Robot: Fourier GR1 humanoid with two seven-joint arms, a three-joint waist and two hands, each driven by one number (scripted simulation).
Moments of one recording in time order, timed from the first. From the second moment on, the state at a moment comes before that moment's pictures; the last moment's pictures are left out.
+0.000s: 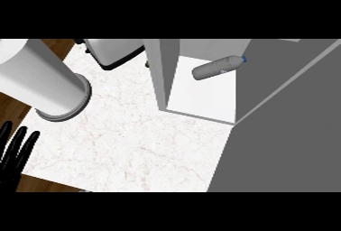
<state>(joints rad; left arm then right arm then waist) 0.35 0.71 -0.17 -1.91 0.94 -0.17 -0.50 0.66 -0.40 0.63 -2.49 -0.01 0.51 -0.04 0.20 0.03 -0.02</state>
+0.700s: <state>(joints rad) 0.35 0.75 -0.14 -1.88 0.96 -0.22 -0.48 0.45 -0.48 0.60 -2.49 -0.02 0.59 0.01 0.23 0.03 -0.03</state>
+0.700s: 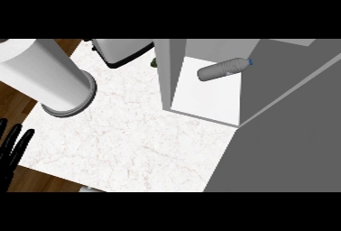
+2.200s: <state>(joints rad) 0.31 0.77 -0.10 -1.85 1.00 -0.28 -0.48 0.37 -0.44 0.56 -2.45 -0.09 0.61 0.06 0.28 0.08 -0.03</state>
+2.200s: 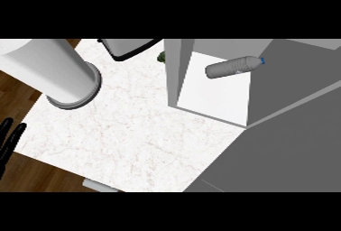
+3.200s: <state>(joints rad) 0.29 0.78 -0.08 -1.81 1.02 -0.31 -0.46 -0.09 -0.23 0.45 -2.09 -0.15 0.50 0.38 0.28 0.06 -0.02</state>
